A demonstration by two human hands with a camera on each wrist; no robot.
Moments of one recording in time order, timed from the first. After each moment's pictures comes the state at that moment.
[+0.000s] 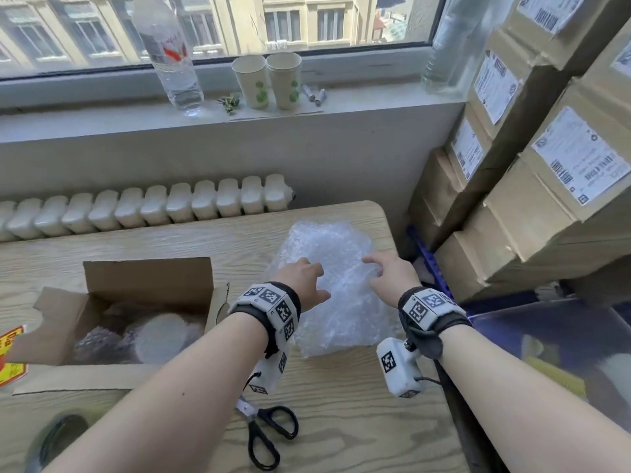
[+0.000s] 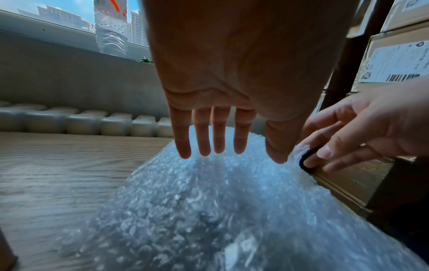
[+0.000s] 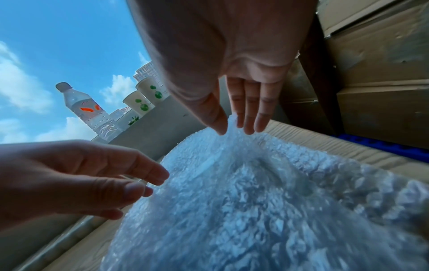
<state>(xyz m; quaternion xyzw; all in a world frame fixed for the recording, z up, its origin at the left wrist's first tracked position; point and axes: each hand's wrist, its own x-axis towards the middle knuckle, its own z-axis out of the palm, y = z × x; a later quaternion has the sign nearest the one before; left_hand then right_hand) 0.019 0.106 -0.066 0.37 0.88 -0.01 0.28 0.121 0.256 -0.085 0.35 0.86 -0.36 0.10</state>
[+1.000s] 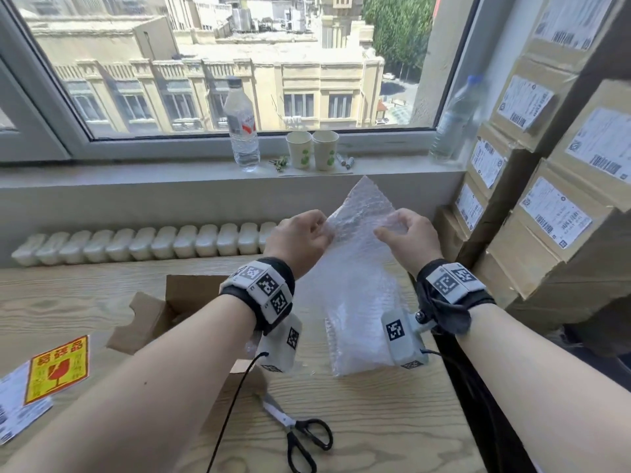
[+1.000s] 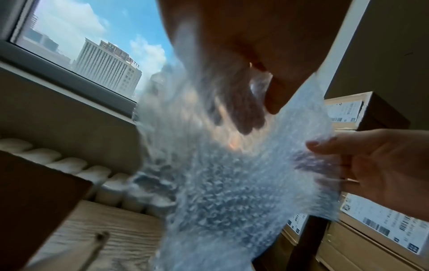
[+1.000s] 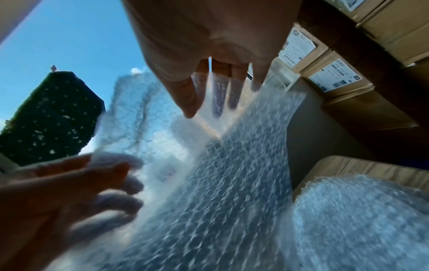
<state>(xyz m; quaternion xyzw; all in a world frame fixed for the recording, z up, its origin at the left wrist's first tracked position) 0.002 0.034 0.062 0.31 0.89 0.34 0.04 0.096 0.204 0.051 0.29 0.82 -0.44 -0.21</state>
